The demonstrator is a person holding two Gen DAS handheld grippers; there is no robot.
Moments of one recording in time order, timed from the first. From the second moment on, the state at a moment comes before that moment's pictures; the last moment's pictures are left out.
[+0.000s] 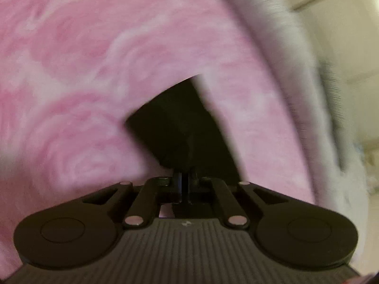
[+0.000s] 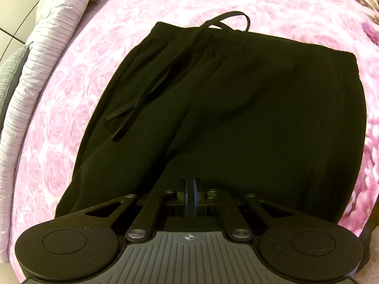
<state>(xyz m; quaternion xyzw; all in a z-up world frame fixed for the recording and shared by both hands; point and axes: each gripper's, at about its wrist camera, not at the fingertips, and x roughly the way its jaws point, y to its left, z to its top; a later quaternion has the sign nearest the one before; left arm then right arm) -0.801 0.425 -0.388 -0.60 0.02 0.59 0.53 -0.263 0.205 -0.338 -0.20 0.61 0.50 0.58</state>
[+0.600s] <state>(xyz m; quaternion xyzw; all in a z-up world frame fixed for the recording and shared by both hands) -0.820 0.342 -0.360 -0.46 0.27 0.71 0.46 -0.248 0.218 -0.320 -0.24 0.56 0.56 0.56</state>
